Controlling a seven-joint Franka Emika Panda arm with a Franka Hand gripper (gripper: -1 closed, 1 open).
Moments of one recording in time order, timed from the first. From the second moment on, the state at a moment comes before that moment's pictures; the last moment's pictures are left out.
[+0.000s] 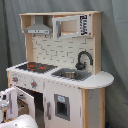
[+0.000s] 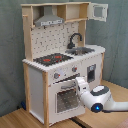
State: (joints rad) arm -0.72 -1.40 1.78 -2.23 -0.32 2.47 1.07
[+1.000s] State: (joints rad) arm -0.63 -1.39 1.77 -2.15 -0.25 2.28 1.06
